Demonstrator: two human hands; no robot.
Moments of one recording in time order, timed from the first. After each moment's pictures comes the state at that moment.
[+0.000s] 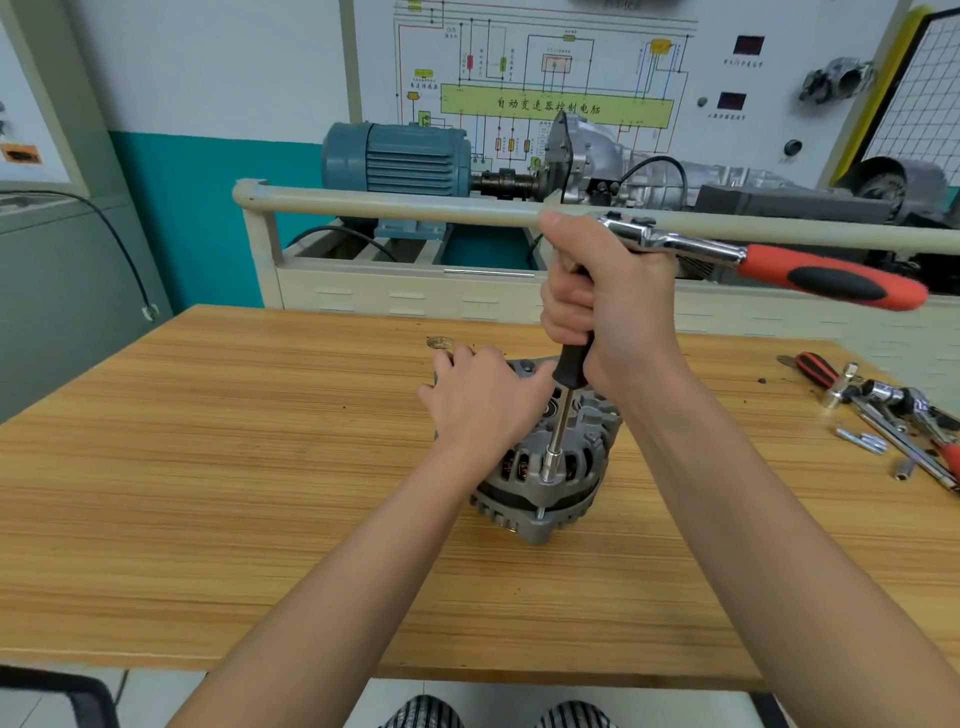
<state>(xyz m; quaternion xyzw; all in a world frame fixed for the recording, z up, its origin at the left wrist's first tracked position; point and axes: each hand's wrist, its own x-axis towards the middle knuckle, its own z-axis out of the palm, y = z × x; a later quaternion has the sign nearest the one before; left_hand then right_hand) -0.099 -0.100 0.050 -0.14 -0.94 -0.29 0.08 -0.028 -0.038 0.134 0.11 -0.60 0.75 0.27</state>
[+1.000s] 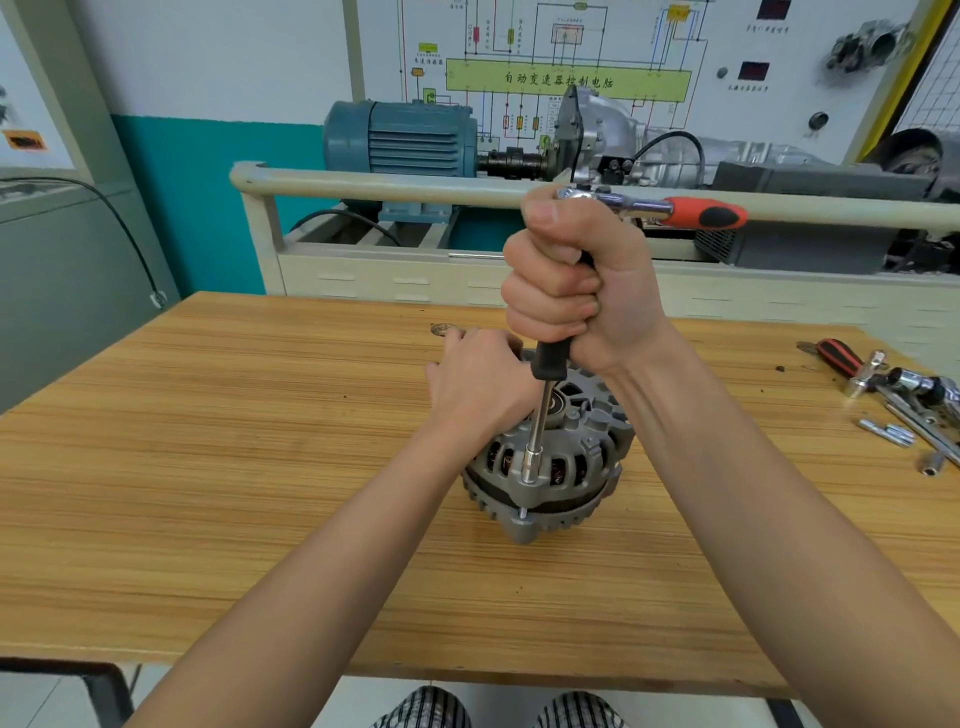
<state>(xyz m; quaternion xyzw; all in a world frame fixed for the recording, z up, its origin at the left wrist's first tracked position) -0.107 -0.106 0.056 -0.23 -0.91 -0.33 0.08 -0.055 -0.028 0.137 0.35 -0.47 0.80 -0.11</state>
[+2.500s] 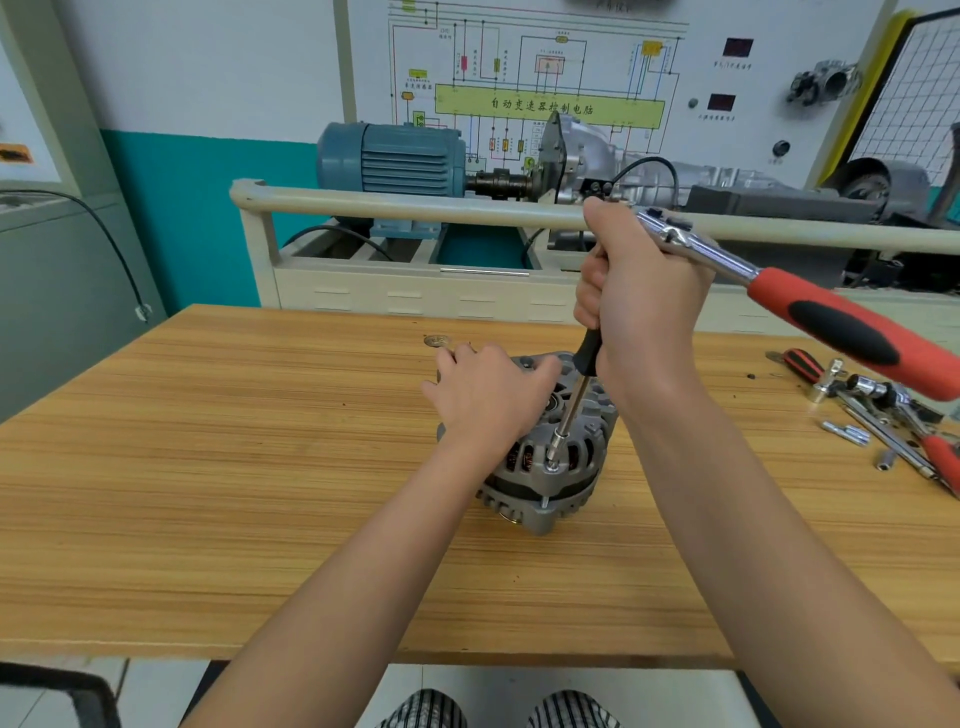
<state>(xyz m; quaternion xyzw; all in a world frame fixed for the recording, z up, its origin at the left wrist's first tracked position) -0.100 -0.092 0.047 -0.12 -0.95 -0.28 0.10 -0.015 -0.049 0.143 -0.04 -0.55 0.73 0.41</state>
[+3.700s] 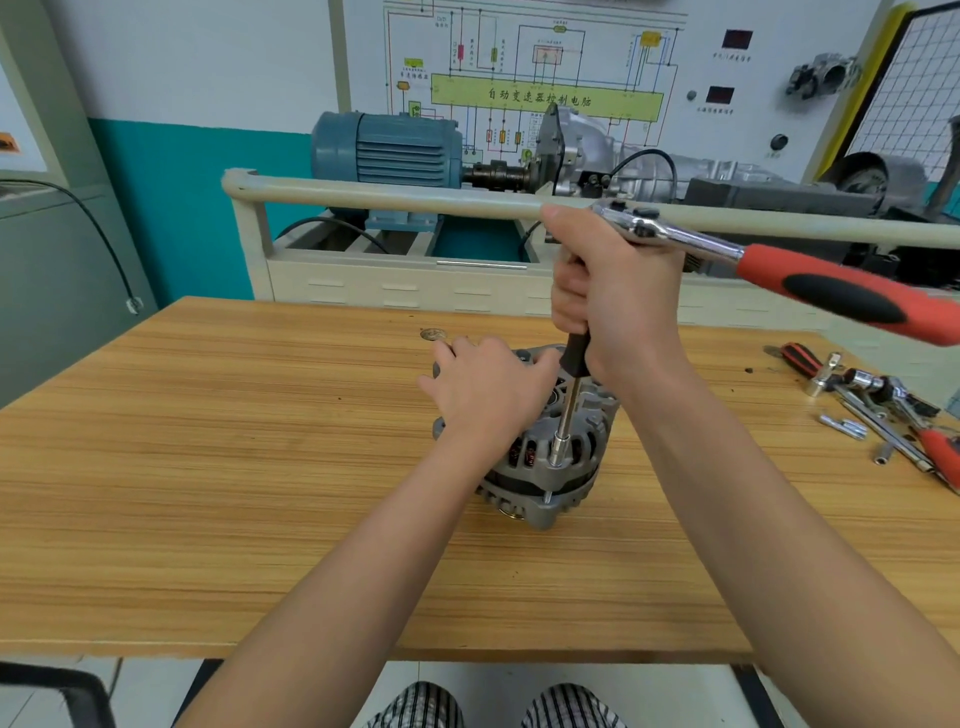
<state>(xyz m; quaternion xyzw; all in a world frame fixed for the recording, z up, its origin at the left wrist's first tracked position) -0.096 -0.093 0.050 -0.13 -0.95 -0.28 0.10 -0.022 -0.043 0.135 0.06 -0.61 0.72 0.31</state>
